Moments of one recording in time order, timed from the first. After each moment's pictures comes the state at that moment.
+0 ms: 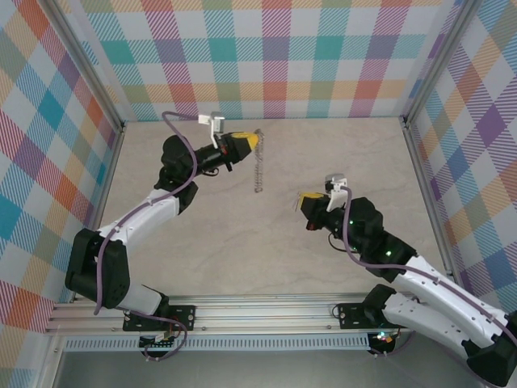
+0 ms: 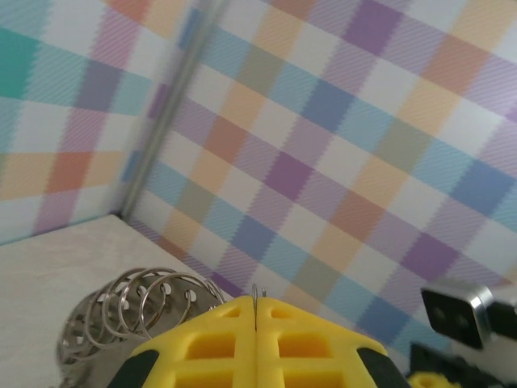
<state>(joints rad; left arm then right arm) -0.42 1.46 1.04 0.64 0.78 -0.60 0.79 0.74 0.66 -0.13 0.09 0.45</state>
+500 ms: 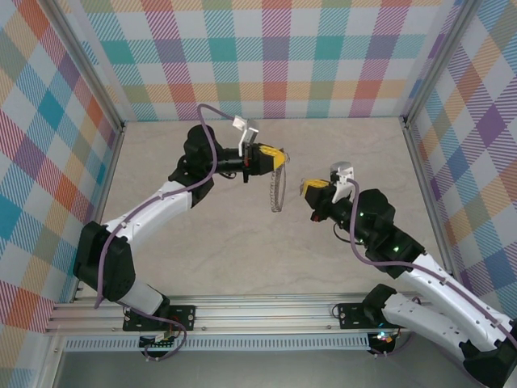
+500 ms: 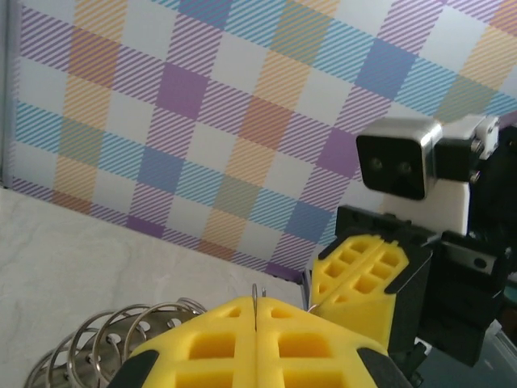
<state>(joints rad) -0.55 1.52 1.20 0.38 0.98 -0.36 0.73 0.76 0.77 -0.12 0.03 0.32</state>
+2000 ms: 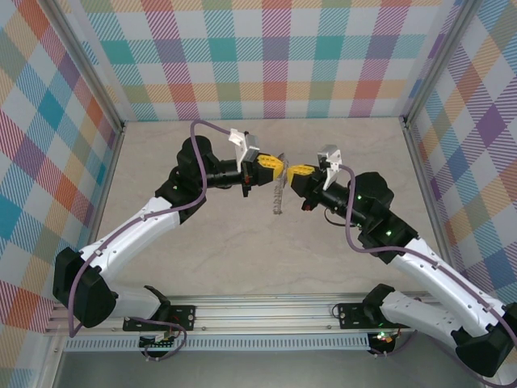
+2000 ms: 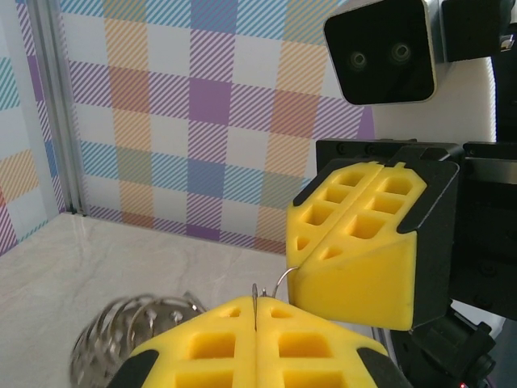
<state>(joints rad) -0.63 1.33 1.14 0.18 0.77 -0.08 0.71 0.90 0.89 0.01 -0.19 0.27</state>
